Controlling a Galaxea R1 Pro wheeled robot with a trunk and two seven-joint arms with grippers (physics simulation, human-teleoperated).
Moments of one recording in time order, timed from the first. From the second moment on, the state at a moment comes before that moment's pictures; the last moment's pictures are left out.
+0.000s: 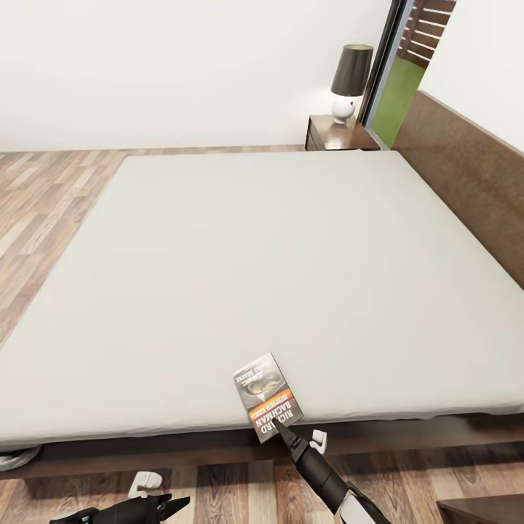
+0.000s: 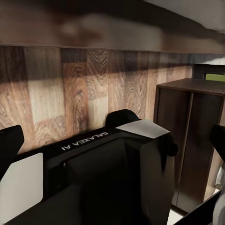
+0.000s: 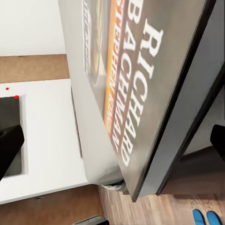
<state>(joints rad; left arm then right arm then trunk) -0.54 0.23 -0.43 -0.02 0.61 -0.03 -1.07 -0.44 0.10 -0.01 -0.32 -0.77 0.08 1.07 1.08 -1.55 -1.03</state>
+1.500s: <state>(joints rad) -0.54 0.23 -0.43 -0.02 0.61 -0.03 -1.07 -0.44 0.10 -0.01 -0.32 -0.77 0.08 1.07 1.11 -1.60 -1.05</state>
